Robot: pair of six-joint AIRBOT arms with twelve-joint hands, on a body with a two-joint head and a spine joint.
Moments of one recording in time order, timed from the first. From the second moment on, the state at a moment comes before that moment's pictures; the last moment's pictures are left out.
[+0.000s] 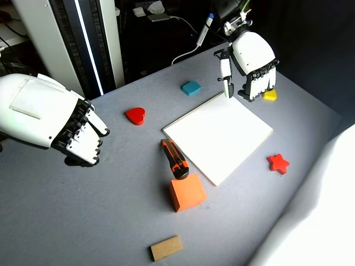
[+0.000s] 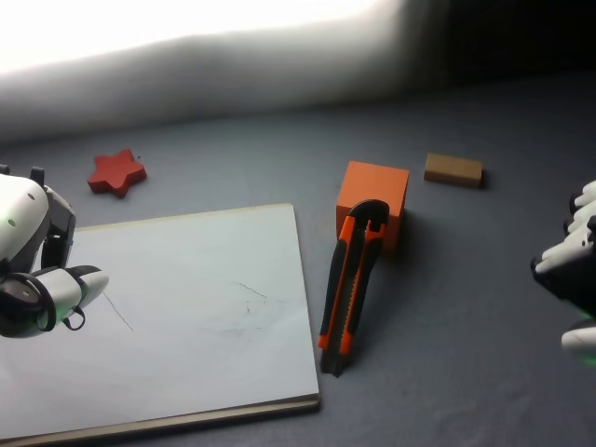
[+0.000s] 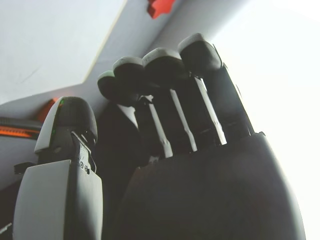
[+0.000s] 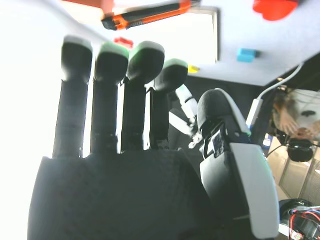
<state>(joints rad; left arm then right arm) 0.63 -0.68 0.57 -1.17 -0.93 1.97 -0.47 -0.51 0.69 -0.85 0.31 -0.26</state>
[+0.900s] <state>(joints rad) 0.64 -0.68 0.58 -1.20 -0.95 1.94 -0.44 -0.63 0.80 -0.89 0.52 -0.52</state>
